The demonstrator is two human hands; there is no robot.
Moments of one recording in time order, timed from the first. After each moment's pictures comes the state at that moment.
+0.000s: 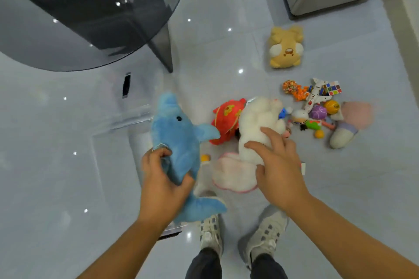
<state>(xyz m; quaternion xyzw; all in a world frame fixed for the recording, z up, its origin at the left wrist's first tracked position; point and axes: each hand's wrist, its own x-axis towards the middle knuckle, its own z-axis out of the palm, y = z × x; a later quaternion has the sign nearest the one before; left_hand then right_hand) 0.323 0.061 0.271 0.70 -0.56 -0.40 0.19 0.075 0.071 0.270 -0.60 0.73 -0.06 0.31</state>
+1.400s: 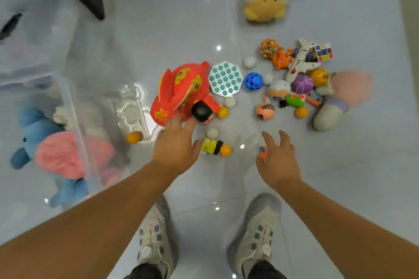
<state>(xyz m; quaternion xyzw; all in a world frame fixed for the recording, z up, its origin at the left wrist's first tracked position) 0.163 0.062 0.010 0.56 -0.77 -0.30 -0.07 -0.073 0.151 0.025 -0.45 0.82 0.13 0.33</state>
